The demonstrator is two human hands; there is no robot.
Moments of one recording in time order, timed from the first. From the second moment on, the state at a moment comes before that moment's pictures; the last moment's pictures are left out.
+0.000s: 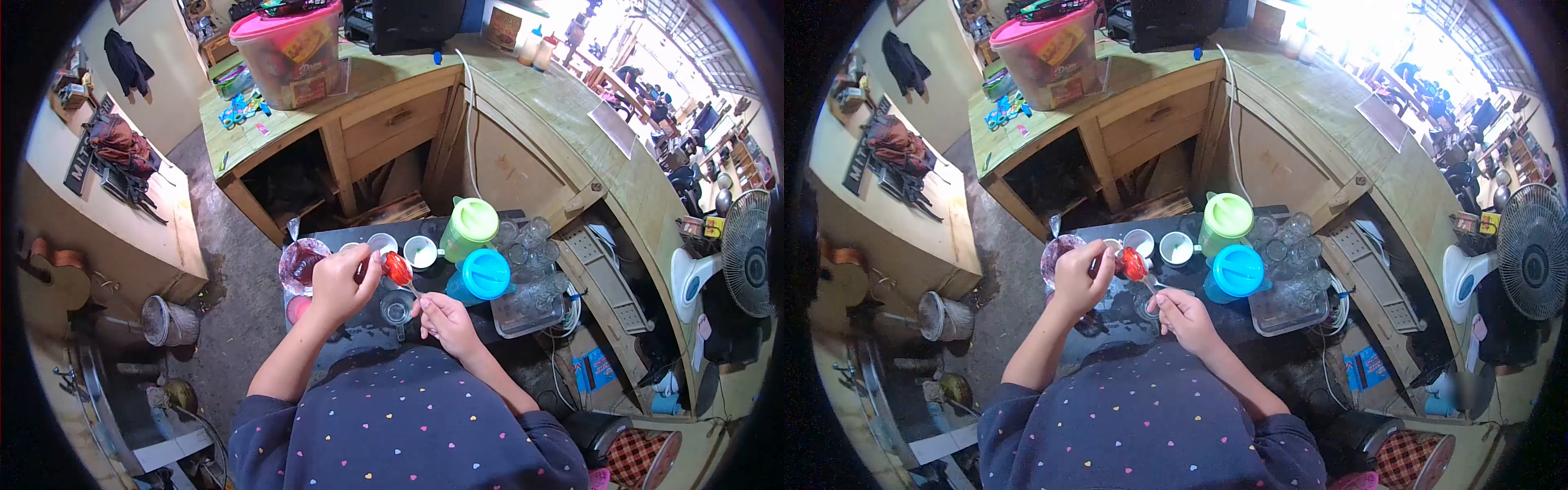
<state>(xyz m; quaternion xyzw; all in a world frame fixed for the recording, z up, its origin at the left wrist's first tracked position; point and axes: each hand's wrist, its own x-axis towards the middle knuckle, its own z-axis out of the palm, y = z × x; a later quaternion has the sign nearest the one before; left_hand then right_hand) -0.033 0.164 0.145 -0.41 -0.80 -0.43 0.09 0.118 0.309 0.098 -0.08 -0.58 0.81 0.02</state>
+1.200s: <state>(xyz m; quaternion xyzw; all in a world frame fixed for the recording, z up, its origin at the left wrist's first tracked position) 0.006 0.116 -0.074 -0.30 -0.70 -0.31 -0.57 0.130 0.330 0.052 -0.16 -0.77 0.62 0.10</state>
